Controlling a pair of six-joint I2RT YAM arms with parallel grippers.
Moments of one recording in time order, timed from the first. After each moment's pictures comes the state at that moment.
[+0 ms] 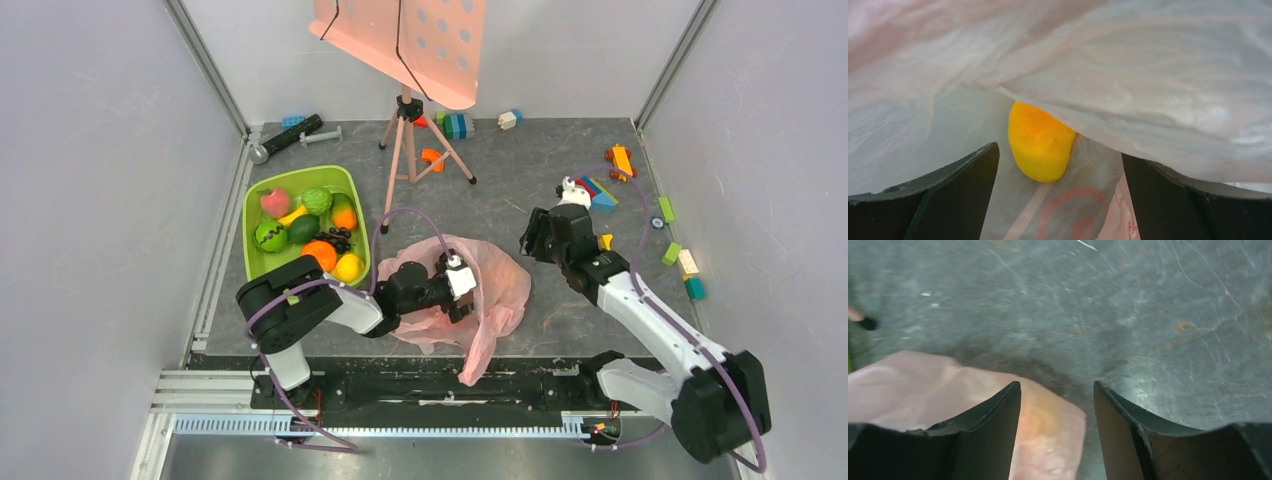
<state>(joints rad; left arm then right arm) -0.98 1.75 0.52 1.00 0.20 0.28 0.42 1.03 0.72 -0.30 0.22 0.48</state>
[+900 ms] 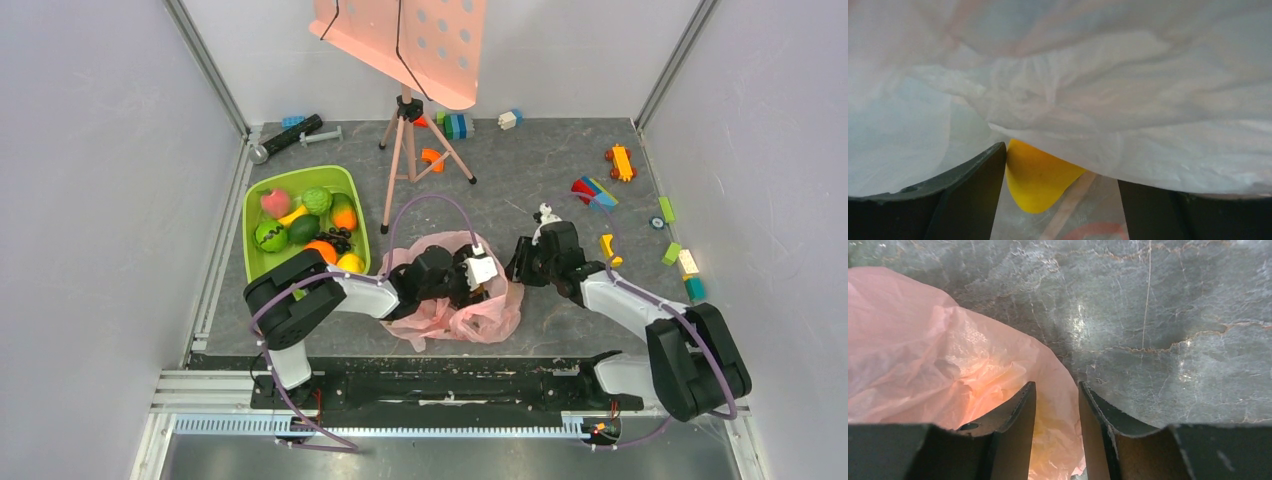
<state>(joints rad) -0.98 1.79 0.74 0.64 0.21 0.28 0.34 1.28 0.51 -0.05 -0.16 0.48</state>
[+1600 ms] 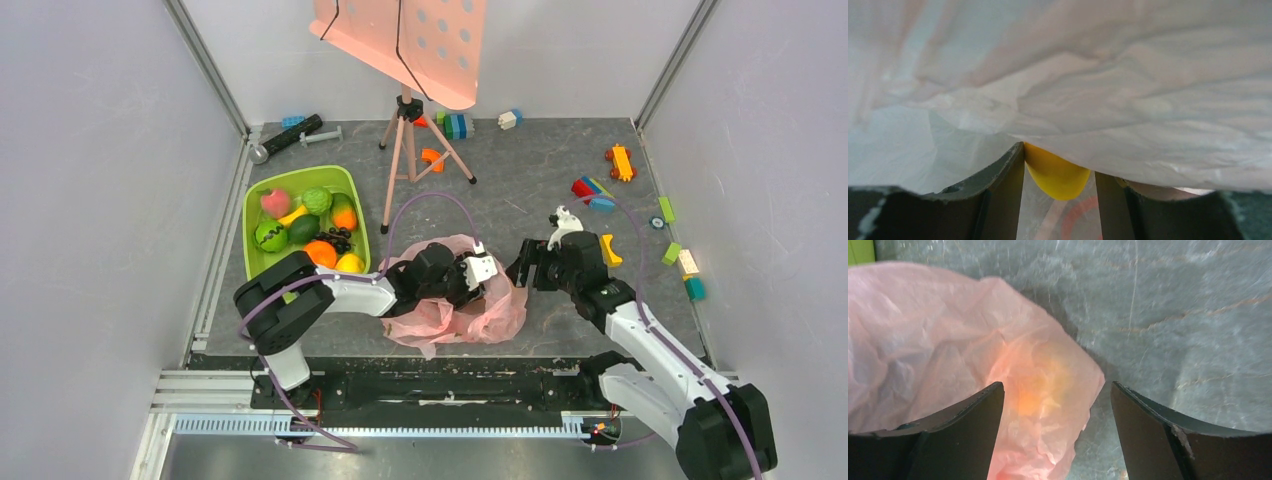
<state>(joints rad) -0.98 1.74 0.77 0.46 0.21 0.27 0.34 0.91 0.48 -0.22 -0.11 0.40</state>
